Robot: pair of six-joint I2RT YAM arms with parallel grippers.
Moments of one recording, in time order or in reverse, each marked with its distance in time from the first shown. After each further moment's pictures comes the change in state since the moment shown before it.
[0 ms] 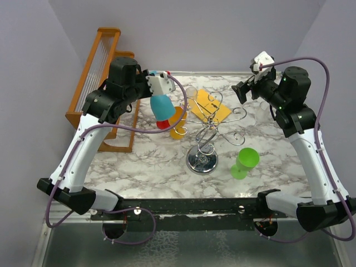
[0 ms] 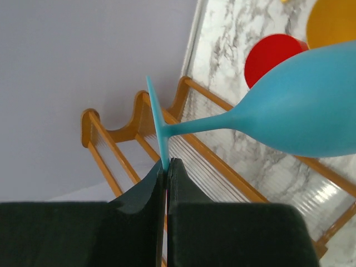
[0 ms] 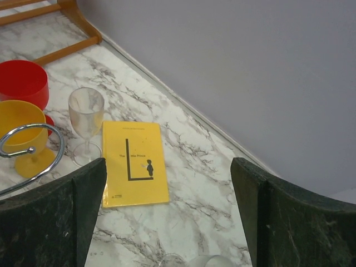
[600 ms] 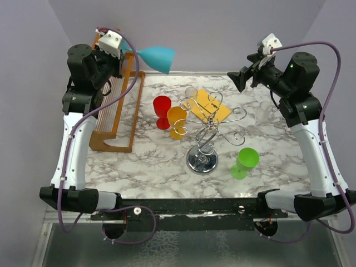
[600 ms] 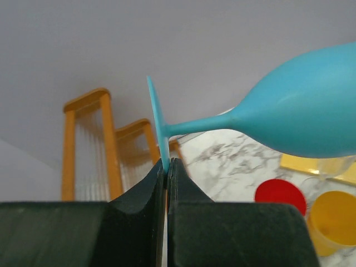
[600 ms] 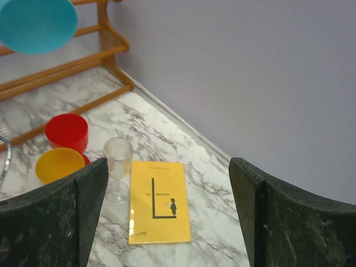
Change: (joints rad) left arm 0.368 -0.019 -0.077 0.489 0.321 -0.812; right arm 0.000 0.101 0.219 -0.002 -0.134 0.152
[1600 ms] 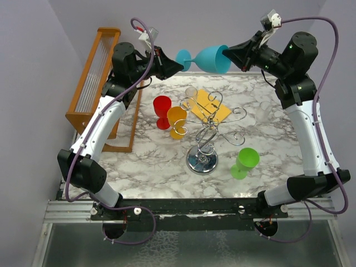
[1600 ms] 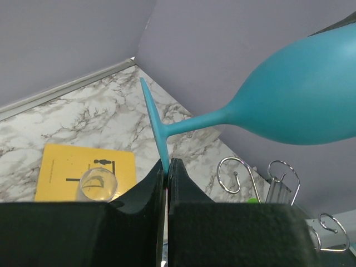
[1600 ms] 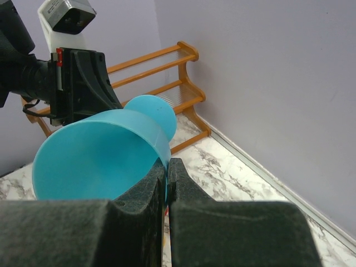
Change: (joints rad) left arm -0.227 0.231 -0.012 0.305 0.394 -0.718; right arm -0.005 0.190 0.220 0.111 -0.252 0.371
